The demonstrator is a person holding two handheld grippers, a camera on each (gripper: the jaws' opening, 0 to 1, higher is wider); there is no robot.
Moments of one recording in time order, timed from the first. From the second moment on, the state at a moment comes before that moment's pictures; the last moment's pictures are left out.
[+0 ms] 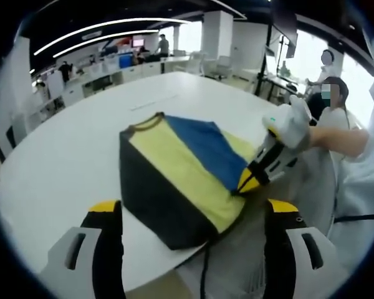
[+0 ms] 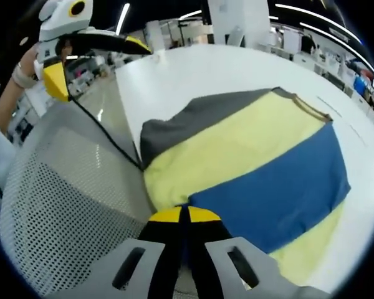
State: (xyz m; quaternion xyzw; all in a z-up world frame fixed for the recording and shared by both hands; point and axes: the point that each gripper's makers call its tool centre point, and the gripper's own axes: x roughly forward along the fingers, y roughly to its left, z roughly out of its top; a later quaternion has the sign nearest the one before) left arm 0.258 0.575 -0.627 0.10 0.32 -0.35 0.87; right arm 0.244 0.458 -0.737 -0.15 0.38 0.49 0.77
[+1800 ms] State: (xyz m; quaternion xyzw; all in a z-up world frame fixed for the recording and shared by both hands) left arm 0.258 0.584 -0.606 0.12 0.30 -0.33 0.89; right arm 0.335 0.294 -0.674 -0.26 0.35 0.37 0.82
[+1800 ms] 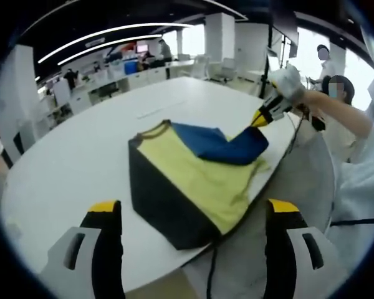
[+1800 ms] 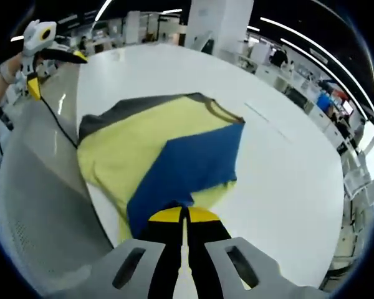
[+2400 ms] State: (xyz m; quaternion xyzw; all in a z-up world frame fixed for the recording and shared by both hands) left arm 0.259 0.589 -0.607 0.12 0.30 -0.32 0.89; right arm 0.360 0.237 -0.674 -0.34 0.36 0.32 0.81
